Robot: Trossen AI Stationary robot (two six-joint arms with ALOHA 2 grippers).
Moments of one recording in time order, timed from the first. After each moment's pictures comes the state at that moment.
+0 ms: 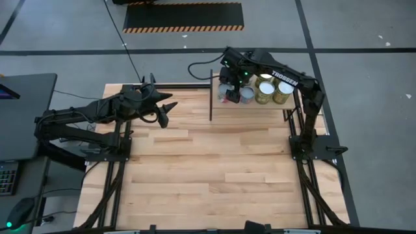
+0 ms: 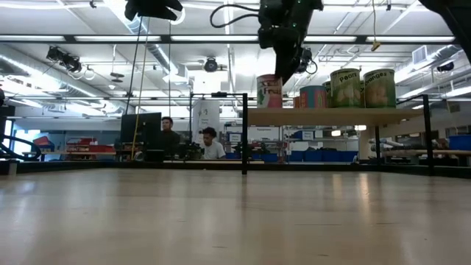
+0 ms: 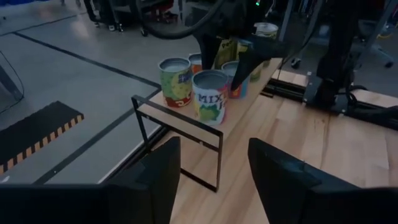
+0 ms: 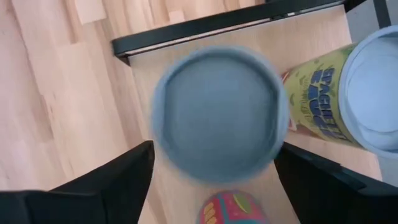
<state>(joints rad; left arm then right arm) 0.11 0.95 1.04 -0.42 -0.43 -0.15 -0.52 1.87 2.00 -1.33 -0.07 -0.24</state>
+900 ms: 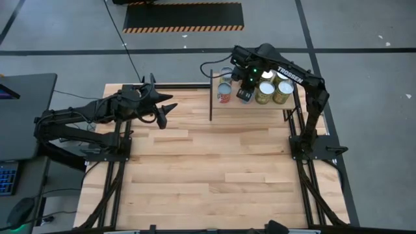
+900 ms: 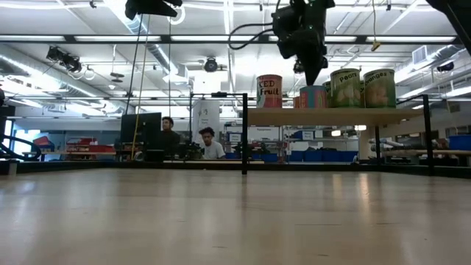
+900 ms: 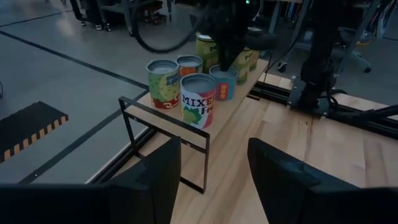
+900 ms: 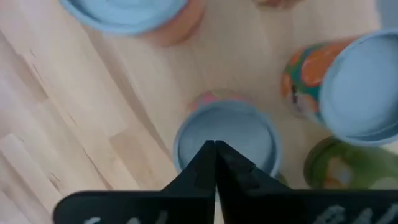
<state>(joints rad) 0.11 0.94 1.04 -0.42 -0.38 -0.17 -0.60 1.83 1.98 -1.57 -0.05 -0.11</state>
